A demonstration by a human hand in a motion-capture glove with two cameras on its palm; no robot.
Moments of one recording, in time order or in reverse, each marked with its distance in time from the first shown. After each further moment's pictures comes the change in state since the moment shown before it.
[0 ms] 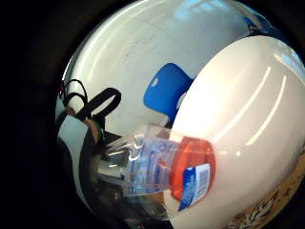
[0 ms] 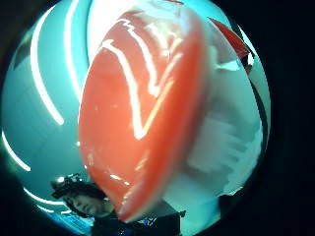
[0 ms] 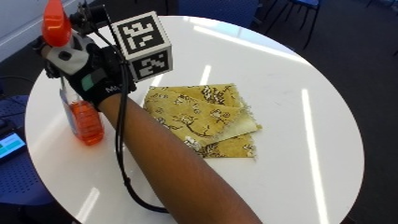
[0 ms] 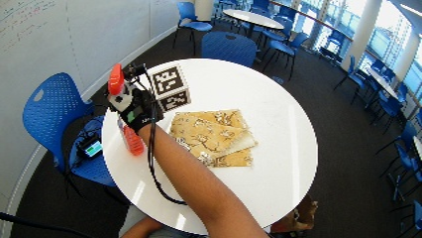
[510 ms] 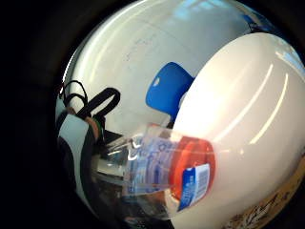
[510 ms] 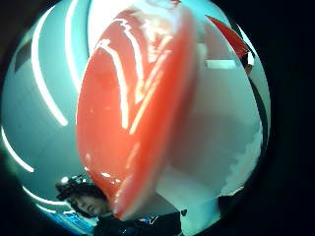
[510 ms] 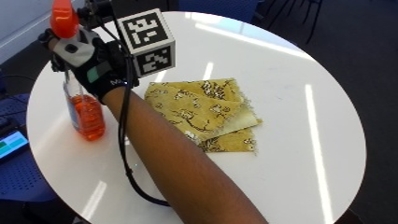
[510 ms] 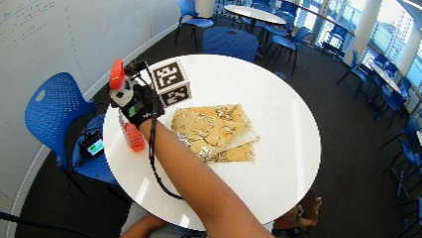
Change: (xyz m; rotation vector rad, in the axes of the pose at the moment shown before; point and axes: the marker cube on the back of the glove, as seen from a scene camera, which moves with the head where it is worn) arm 0.004 -0.010 -0.011 0.009 -0.048 0.021
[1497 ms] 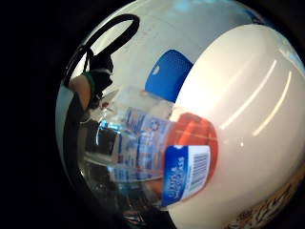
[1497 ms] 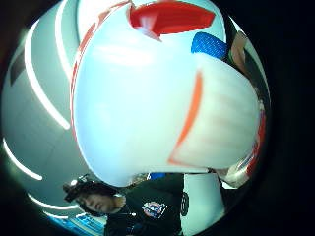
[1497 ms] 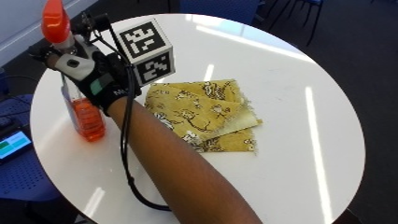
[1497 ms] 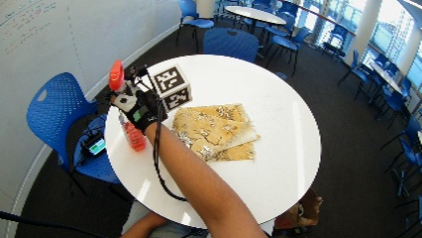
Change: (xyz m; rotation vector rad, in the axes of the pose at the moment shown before) arm 0.015 0.018 0.007 -0.098 0.054 0.058
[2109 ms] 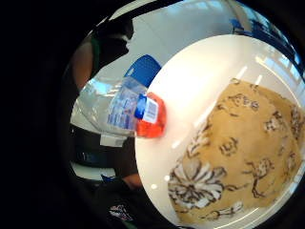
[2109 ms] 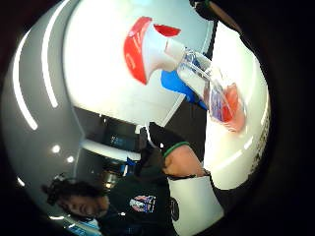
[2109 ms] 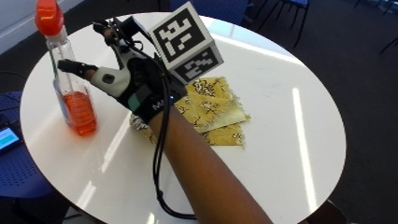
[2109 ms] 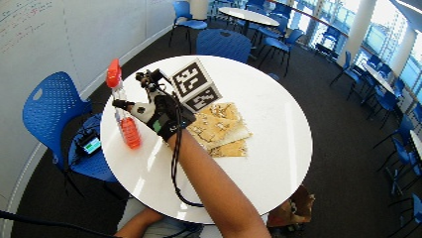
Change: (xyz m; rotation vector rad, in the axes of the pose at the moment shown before) arm -0.019 0.063 -0.060 0.075 0.410 -0.048
